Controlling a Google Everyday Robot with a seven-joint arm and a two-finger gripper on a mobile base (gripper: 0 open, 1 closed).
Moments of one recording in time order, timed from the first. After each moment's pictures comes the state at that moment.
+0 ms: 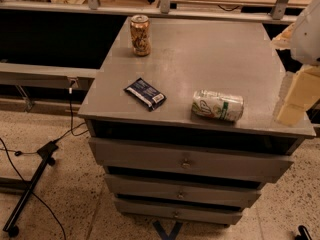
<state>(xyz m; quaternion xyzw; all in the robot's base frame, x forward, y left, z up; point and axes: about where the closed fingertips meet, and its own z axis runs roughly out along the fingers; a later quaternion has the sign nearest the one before) 0.438 -0.217 0.976 -0.60 0.78 -0.03 0.16</state>
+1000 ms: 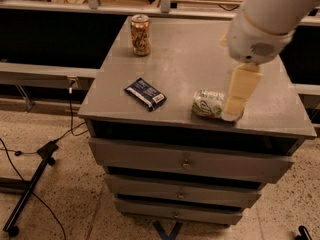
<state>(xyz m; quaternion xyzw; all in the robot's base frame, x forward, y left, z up) 0.486 -0.148 0.950 -0.66 0.74 -0.03 0.15</state>
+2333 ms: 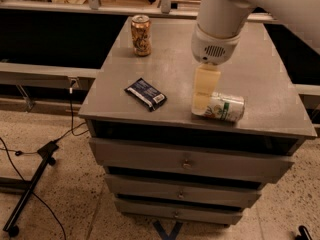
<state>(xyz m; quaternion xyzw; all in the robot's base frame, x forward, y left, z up) 0.534 -0.105 0.912 -0.64 0.76 -0.04 0.10</state>
